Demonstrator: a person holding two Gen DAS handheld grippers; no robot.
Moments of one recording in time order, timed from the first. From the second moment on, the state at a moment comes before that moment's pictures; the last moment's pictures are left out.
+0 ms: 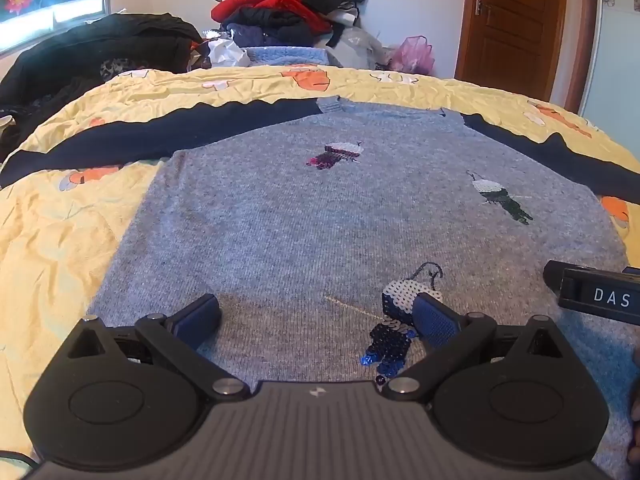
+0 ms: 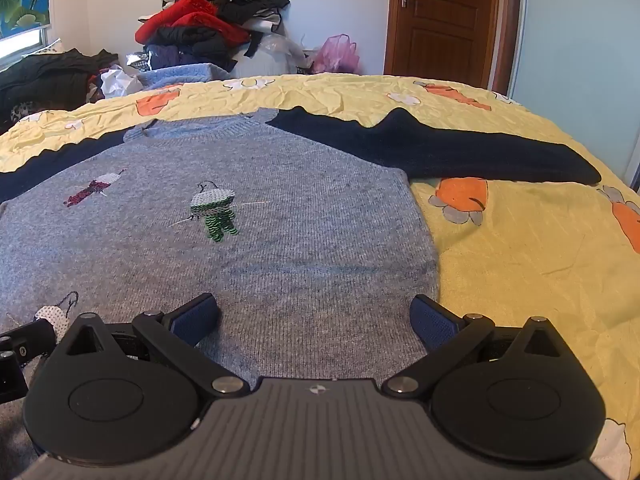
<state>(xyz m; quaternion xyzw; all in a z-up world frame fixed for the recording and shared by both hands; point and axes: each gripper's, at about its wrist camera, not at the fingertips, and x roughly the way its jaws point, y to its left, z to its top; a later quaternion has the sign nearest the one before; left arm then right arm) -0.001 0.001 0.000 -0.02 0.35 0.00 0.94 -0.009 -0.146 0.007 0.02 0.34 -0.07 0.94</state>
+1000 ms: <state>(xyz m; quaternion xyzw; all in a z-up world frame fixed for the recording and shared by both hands) 0.003 -0.001 0.000 -0.01 0.35 0.02 0.94 -0.010 -0.145 0.007 0.02 0.34 -0.07 0.94</state>
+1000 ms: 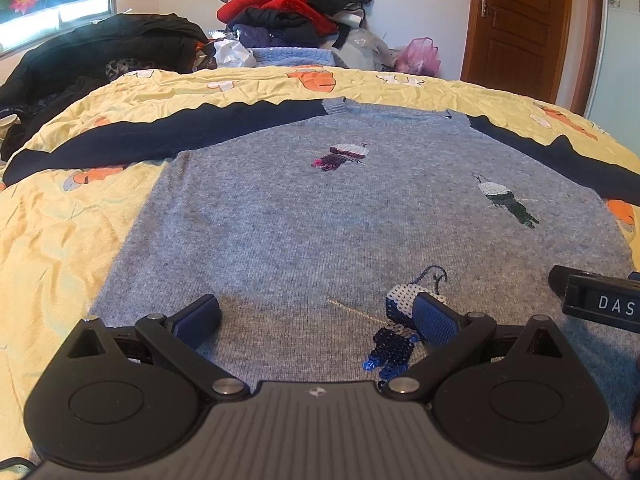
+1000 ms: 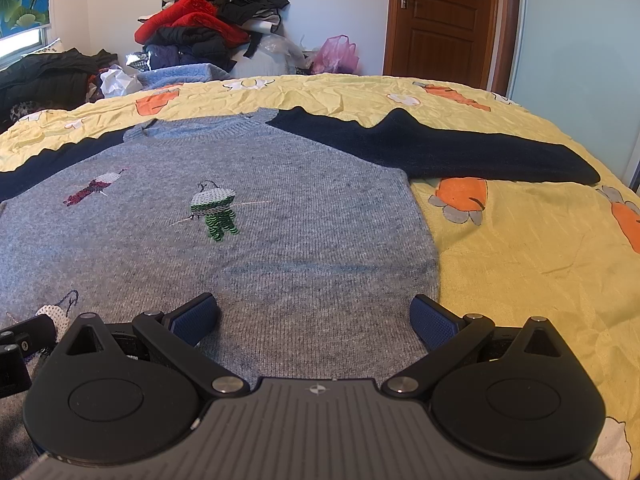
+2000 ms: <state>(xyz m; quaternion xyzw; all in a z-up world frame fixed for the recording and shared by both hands) -0.002 0.003 0.000 -0.02 0.35 0.01 0.94 -0.010 -0.145 0.006 0.01 0.34 -0.07 0.94</state>
